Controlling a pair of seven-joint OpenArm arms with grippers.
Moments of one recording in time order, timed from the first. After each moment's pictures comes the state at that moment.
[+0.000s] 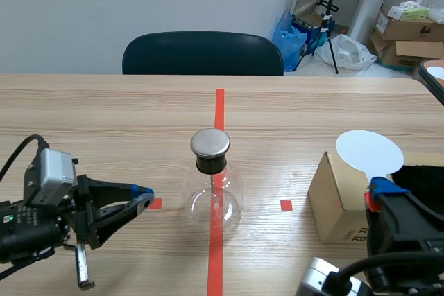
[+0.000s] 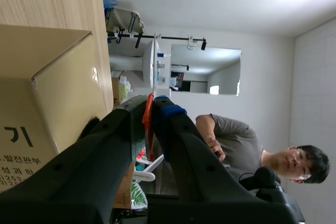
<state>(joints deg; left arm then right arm) 0.4 -33.5 28.1 59.4 12.1 -38.0 -56.1 -48.0 2.9 2.1 99.6 -91.2 -38.5 6.4</state>
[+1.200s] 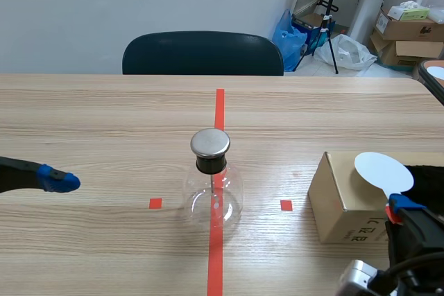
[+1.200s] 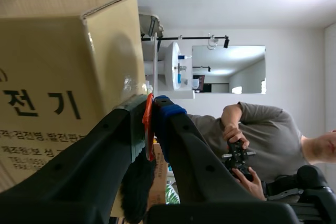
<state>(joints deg) 45.5 -46.7 -6.0 105.7 9.7 -45.1 -50.2 -38.1 2.8 13.7 83.9 -75.5 -38.5 27.6</state>
